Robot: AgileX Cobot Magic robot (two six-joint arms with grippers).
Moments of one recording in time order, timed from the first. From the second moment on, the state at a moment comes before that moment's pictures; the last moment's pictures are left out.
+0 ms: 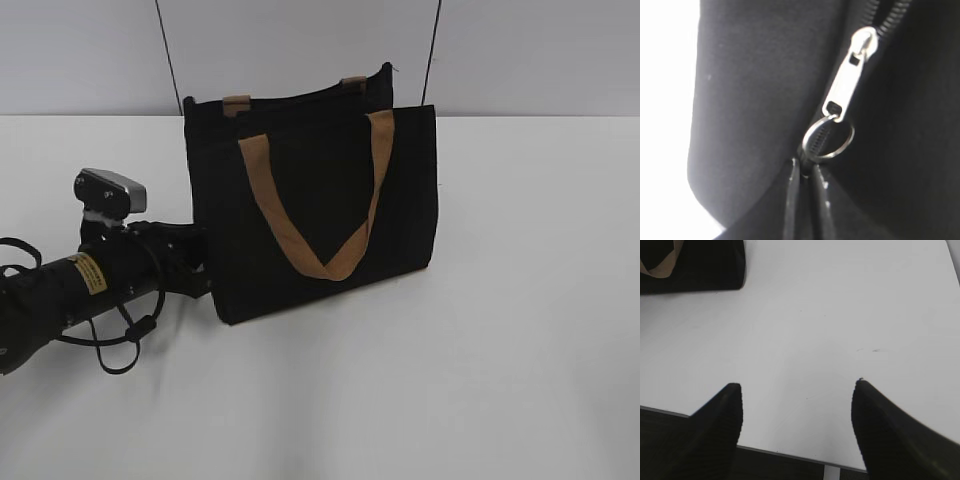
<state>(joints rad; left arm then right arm) -0.29 2.14 -0.62 0.43 -1.19 -0.16 -0.07 -0.01 -0.47 0.21 1.10 -0.33</state>
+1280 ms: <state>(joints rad) -0.29 1.51 -0.55 0.48 -0.73 -0.23 -0.07 -0.01 -0.47 0.31 1.10 -0.33</state>
